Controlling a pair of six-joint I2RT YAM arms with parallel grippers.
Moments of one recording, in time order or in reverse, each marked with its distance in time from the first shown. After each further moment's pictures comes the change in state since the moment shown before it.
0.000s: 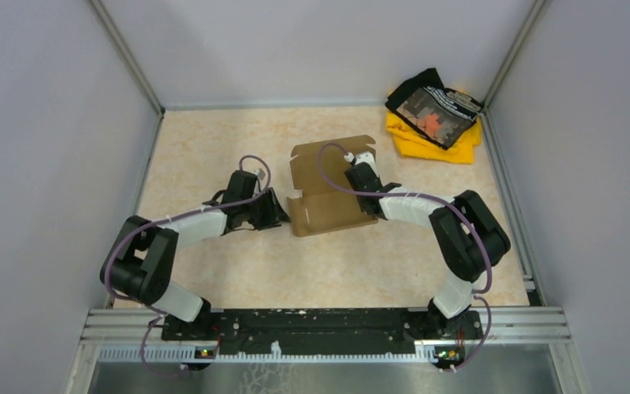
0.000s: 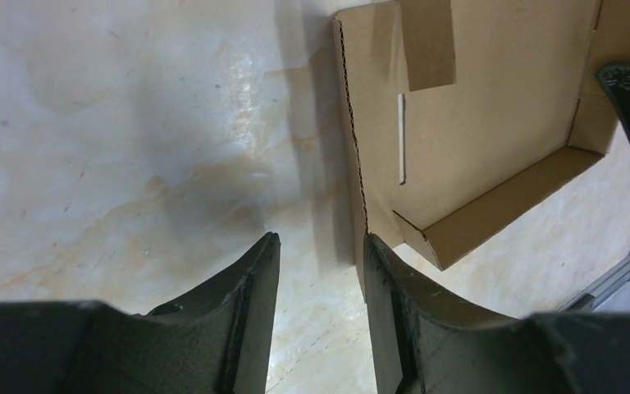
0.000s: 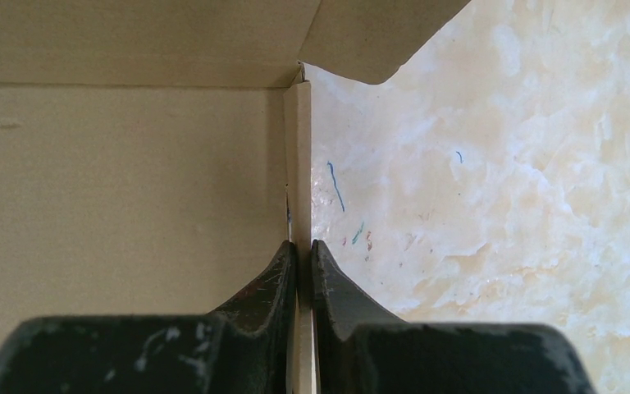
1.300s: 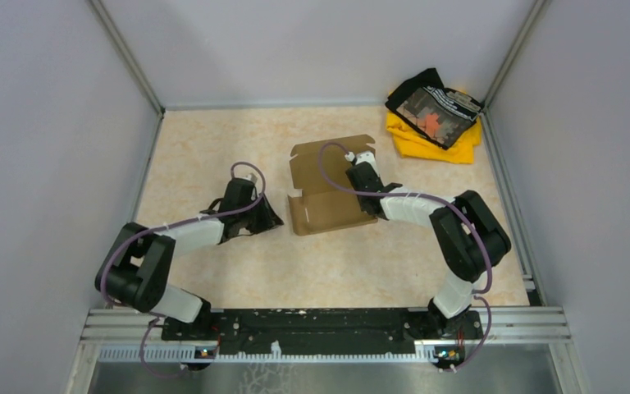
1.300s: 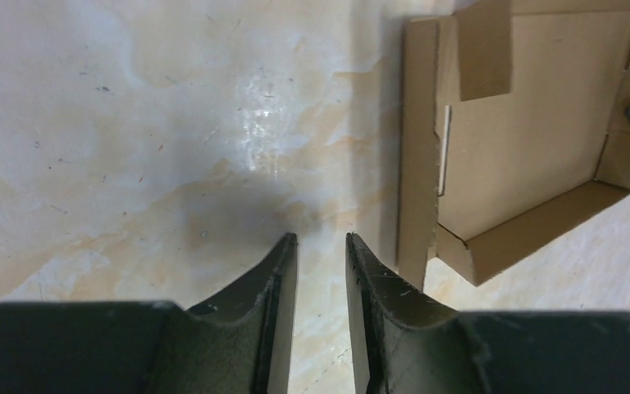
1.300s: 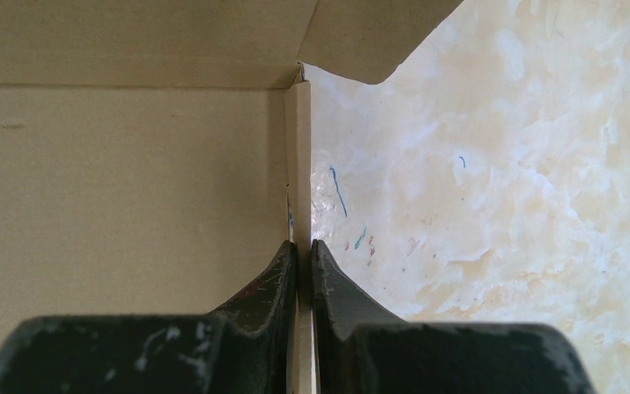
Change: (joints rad) left arm 0.000 -0.064 -0.094 0.087 -0.103 -0.055; right arm -0.006 -0.002 -0.008 0.022 -0.015 0.000
